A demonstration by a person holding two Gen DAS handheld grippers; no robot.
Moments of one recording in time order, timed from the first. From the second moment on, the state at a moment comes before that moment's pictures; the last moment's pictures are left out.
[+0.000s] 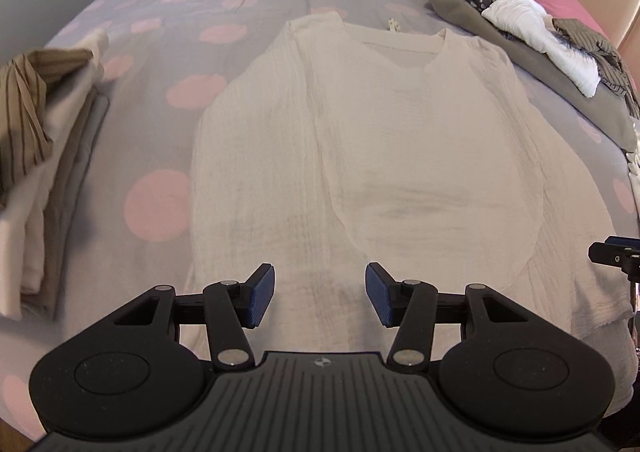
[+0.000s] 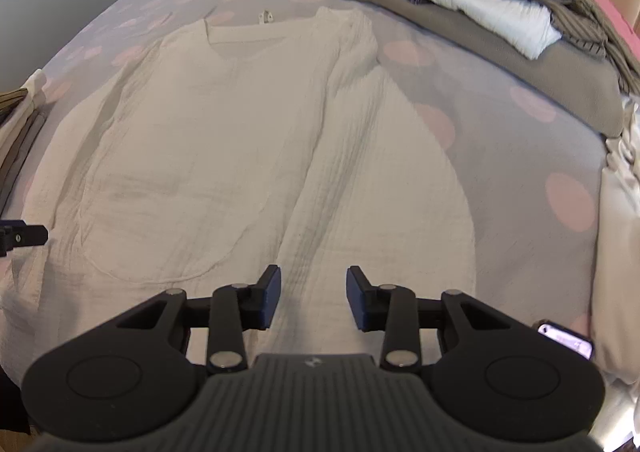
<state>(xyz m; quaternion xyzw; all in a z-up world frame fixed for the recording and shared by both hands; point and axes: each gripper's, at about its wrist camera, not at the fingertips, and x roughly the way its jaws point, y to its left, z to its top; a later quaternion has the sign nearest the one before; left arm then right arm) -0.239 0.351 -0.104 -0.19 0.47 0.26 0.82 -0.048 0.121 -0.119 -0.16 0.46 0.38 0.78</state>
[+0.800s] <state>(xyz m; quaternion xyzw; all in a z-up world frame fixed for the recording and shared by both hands) -0.265 0.377 -0.104 -0.28 0.44 0.25 0.82 -0.023 0.107 -0.117 -0.13 0.48 0.34 0.80</state>
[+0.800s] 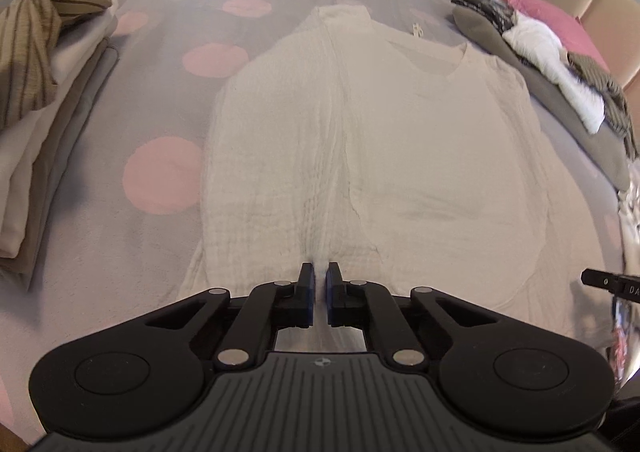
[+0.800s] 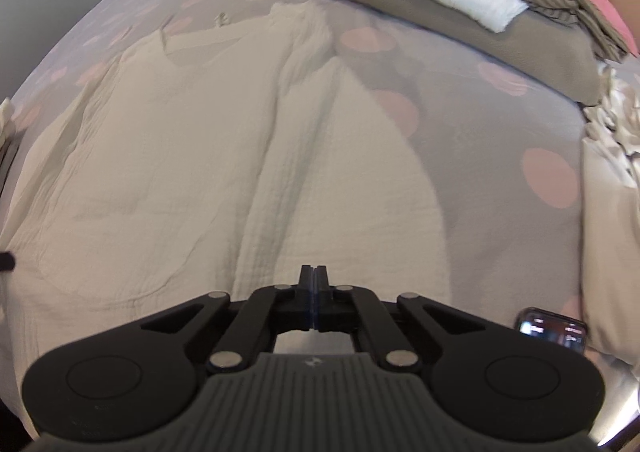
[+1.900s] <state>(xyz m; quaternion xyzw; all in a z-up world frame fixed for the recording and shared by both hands) -0.293 0.411 -0.045 -0.29 0.35 0.31 0.83 -0.020 0.101 -0.106 -0.10 0.49 0.35 0.80</state>
